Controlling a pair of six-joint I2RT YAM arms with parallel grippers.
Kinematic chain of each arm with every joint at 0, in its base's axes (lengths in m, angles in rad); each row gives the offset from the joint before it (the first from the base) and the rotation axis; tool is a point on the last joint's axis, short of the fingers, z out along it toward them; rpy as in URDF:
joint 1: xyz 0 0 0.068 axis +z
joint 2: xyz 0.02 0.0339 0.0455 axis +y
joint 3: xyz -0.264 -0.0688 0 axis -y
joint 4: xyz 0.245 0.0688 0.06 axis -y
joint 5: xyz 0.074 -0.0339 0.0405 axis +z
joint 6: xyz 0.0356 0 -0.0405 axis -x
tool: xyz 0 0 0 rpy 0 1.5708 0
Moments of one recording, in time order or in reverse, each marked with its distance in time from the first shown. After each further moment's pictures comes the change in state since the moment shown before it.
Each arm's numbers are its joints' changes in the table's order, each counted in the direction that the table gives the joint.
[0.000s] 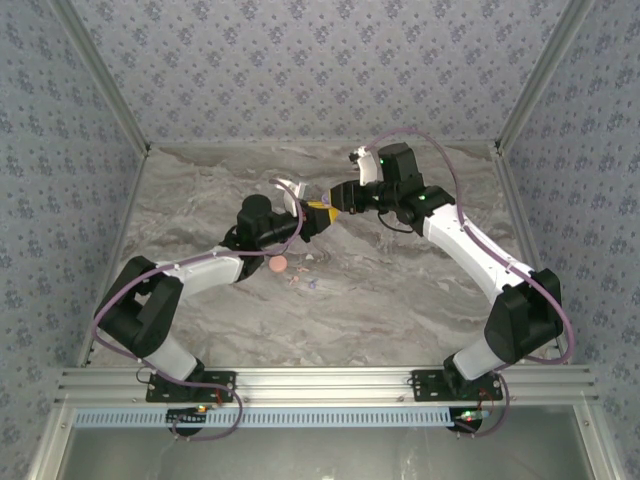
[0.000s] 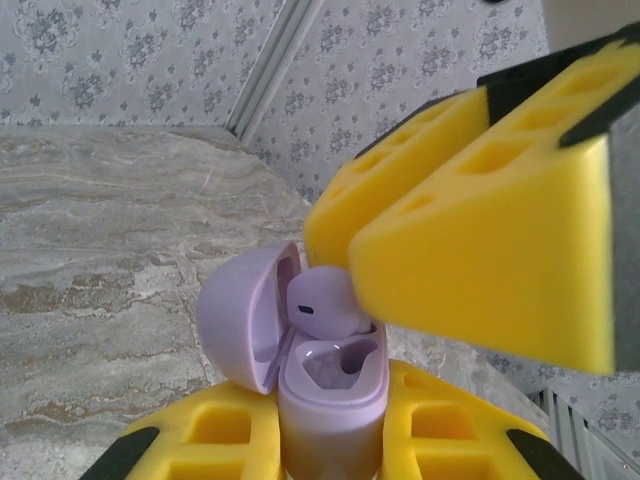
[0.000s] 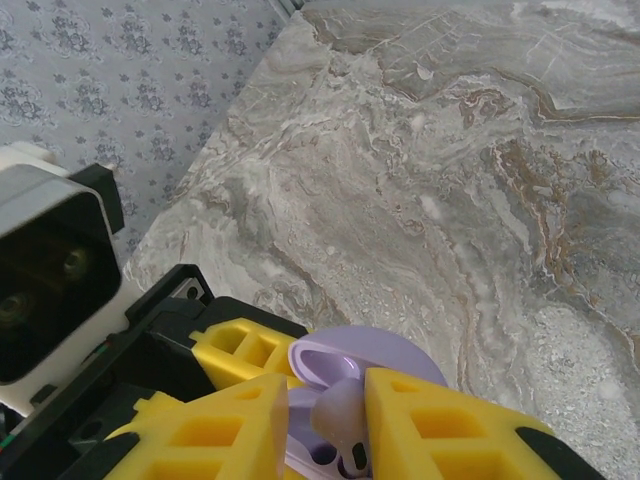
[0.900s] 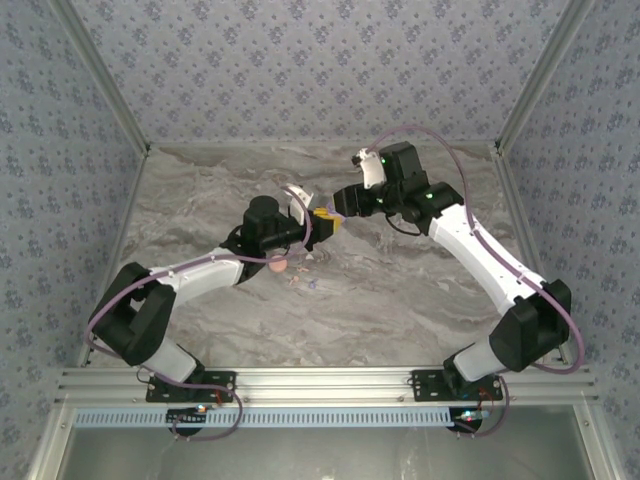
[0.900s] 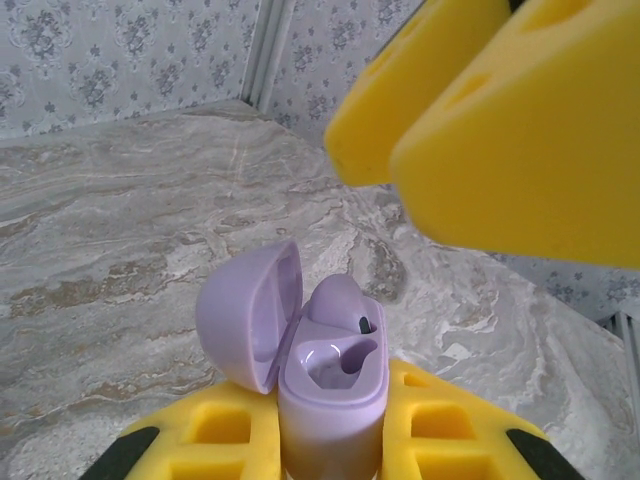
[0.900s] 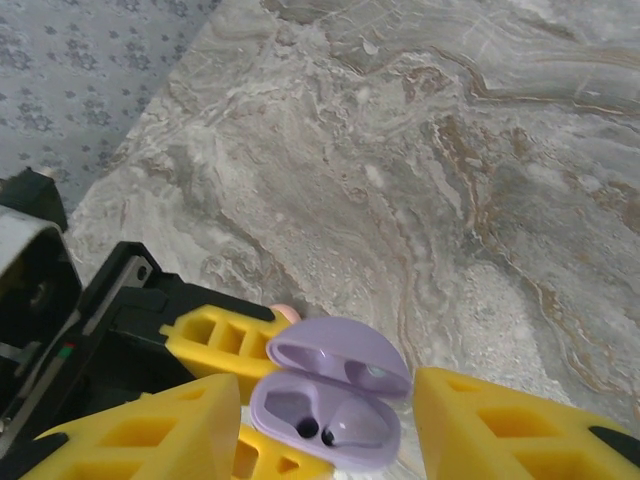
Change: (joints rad) left arm -0.043 -0.047 0.018 -0.193 0.054 -0.258; right arm 0.020 -0.047 0.069 -0.216 -0.140 0.099
